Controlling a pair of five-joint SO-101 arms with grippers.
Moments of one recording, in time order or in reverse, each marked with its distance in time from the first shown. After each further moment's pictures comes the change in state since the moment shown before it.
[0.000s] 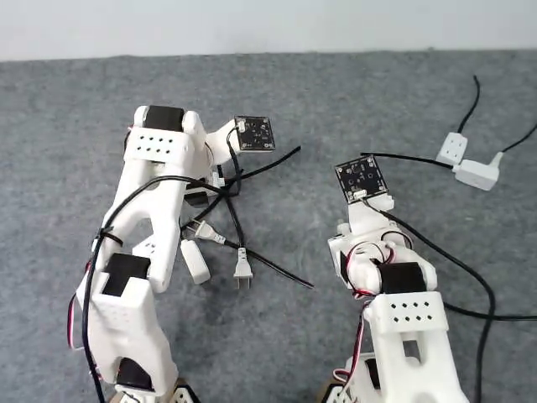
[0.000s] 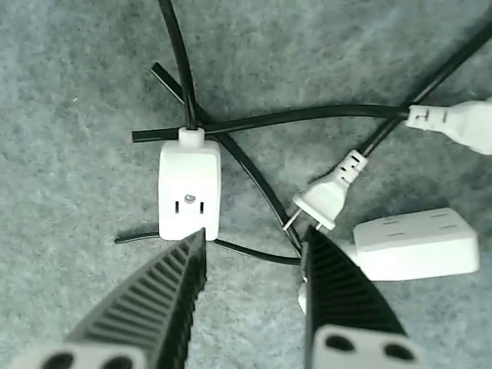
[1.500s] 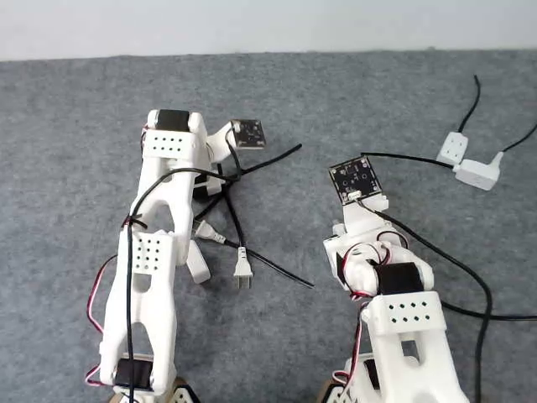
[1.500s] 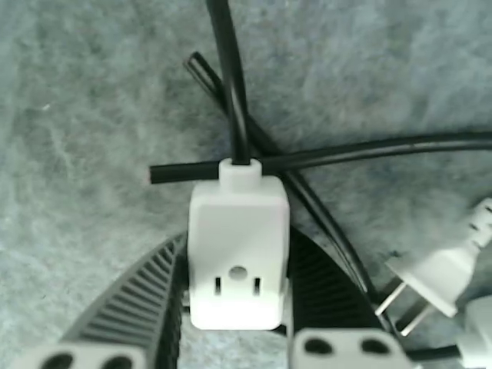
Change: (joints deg) left arm -3.0 44.0 -50.3 9.6 0.6; right arm -1.7 0.0 0.0 0.0 0.1
